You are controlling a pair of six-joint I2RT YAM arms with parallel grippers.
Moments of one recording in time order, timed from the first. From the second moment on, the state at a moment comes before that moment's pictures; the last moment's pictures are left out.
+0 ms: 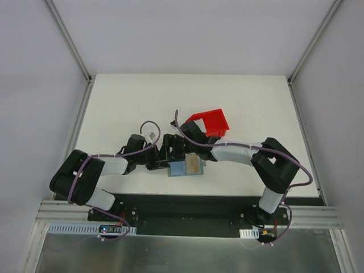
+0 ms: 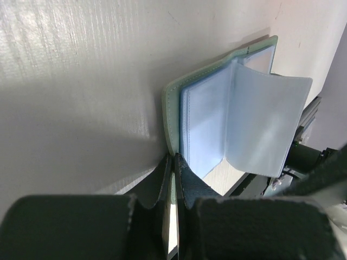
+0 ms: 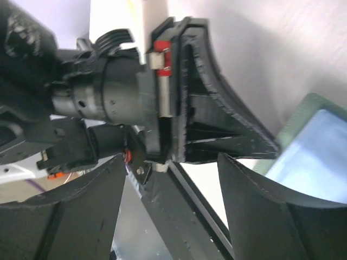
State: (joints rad) left arm -0.41 1.45 0.36 0.27 0.52 -0.78; right arm 0.92 1.76 1.02 0.10 -0.43 0.87
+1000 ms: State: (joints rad) left arm -0.41 1.46 0.41 0.20 0.52 -0.75; right arm 0.49 1.67 1.35 -0.43 -0.17 0.49
